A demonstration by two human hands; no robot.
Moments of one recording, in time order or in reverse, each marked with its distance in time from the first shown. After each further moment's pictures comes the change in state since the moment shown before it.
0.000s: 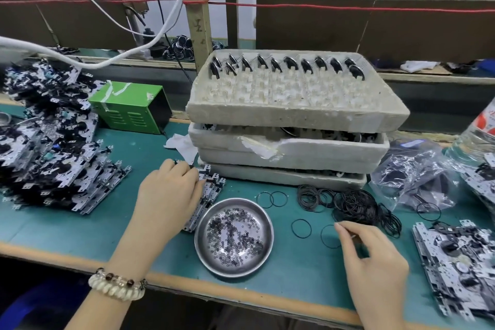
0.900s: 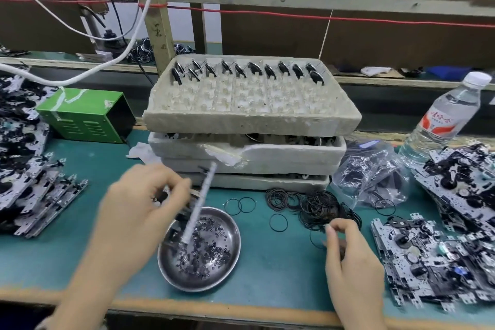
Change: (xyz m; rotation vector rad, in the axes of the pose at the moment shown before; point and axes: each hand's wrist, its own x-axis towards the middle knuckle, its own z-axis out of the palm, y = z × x) left_hand 0.000 0.038 -0.045 -0.705 0.136 -0.141; right_hand 0.005 0.009 -0.023 -0.078 -0.084 0.104
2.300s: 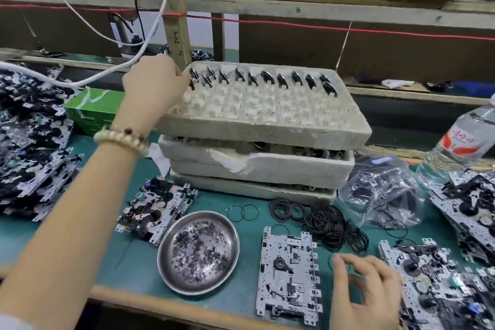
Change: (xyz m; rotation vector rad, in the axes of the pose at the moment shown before) left_hand 0.185 0.001 -0.007 0.549 0.005 -0.373; right_hand -0.014 0.013 0.013 0.315 0.324 -0.047
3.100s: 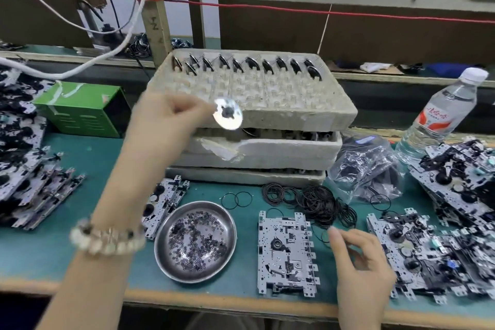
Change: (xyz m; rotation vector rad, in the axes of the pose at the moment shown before) left_hand -0.116 0.009 -0.009 -0.878 -0.188 0.072; right_hand 0.011 -0.019 -0.007 0.231 0.004 0.303
